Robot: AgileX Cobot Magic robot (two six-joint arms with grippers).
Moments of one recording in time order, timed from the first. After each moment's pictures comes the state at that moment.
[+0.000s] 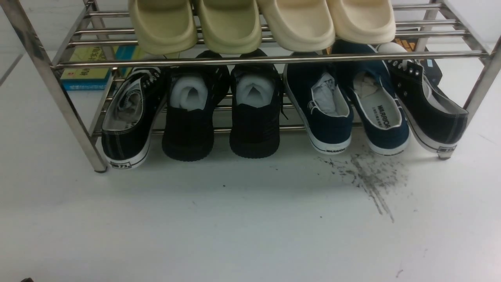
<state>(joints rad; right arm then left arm) 0.08 0.29 -0.51 -0.35 0.60 0.75 -0.05 -0.01 0.01 0.14 0.43 -0.44</state>
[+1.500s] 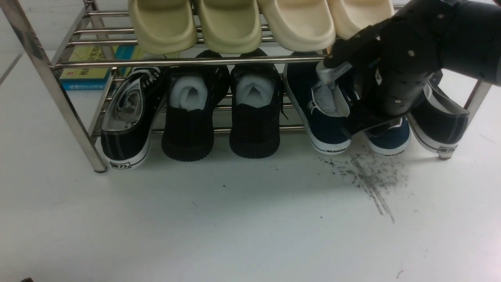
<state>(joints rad) 0.50 1.82 -1.53 -0.33 1.00 0.10 -0.05 -0.01 0.01 0.14 0.43 -0.44</state>
